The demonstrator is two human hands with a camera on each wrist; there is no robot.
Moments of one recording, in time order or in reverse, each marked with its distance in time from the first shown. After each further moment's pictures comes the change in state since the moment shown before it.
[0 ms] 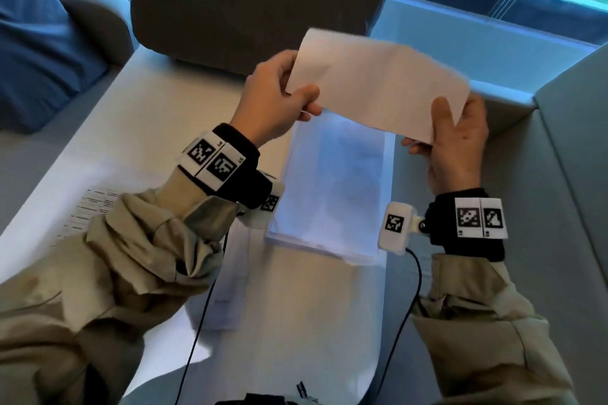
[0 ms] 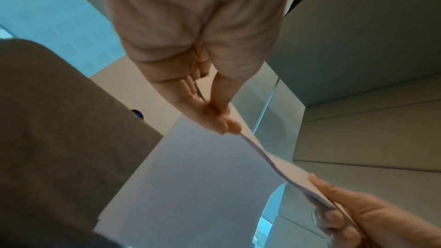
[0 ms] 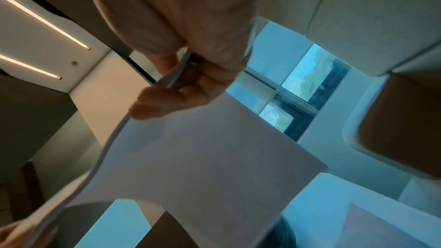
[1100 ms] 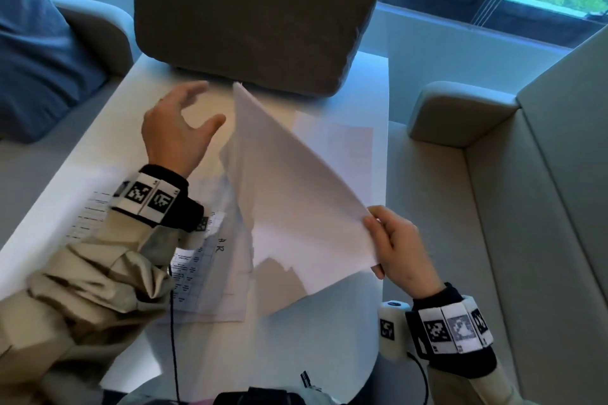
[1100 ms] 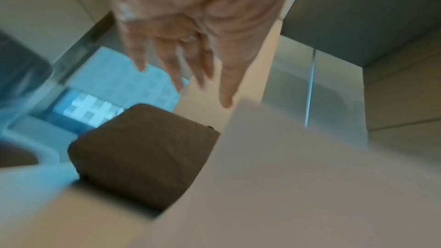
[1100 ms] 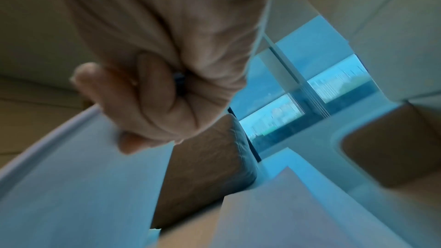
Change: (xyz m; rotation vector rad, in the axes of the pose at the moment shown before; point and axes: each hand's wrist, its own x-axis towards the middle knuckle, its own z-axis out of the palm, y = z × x) left_hand -0.054 -0.064 -0.094 0.561 0.409 0.072; right_hand -0.139 0.036 -0.035 -0.602 -0.519 0.026
